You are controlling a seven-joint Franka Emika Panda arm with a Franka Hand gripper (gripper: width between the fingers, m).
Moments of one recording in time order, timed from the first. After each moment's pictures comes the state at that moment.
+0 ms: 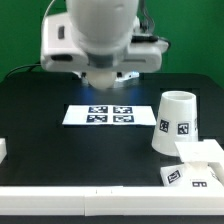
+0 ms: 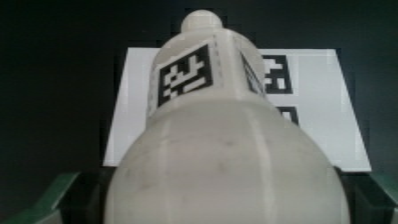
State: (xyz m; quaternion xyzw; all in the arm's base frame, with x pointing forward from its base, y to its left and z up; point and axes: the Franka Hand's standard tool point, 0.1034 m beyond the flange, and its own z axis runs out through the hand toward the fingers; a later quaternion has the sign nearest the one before) arm 0.435 -0.041 0.120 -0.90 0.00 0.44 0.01
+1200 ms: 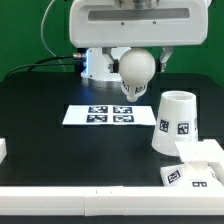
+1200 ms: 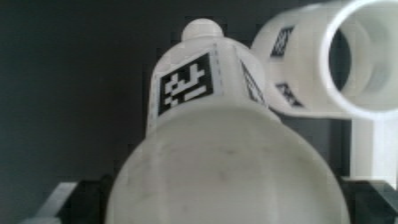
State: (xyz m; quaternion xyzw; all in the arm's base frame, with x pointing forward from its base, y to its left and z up) arm 0.522 0.018 0.150 -1.00 0.02 0.06 0.02
